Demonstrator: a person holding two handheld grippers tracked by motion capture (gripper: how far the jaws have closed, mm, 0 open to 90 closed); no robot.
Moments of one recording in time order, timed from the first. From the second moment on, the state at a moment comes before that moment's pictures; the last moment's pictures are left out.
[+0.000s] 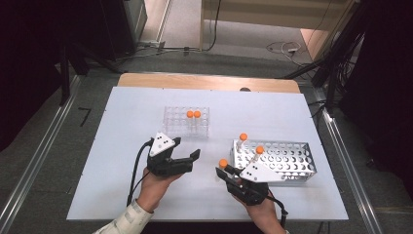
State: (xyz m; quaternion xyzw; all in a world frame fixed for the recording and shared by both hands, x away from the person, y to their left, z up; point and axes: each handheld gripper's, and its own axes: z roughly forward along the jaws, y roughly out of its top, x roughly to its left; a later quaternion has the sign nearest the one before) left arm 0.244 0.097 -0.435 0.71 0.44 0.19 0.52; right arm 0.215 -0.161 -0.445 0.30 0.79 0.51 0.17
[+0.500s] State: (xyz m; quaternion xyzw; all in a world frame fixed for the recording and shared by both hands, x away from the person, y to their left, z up) left arm 0.223 0.076 -0.419 0.72 0.39 0.17 0.54; right arm 0.229 -0.143 -0.452 0.31 0.80 0.50 0.15
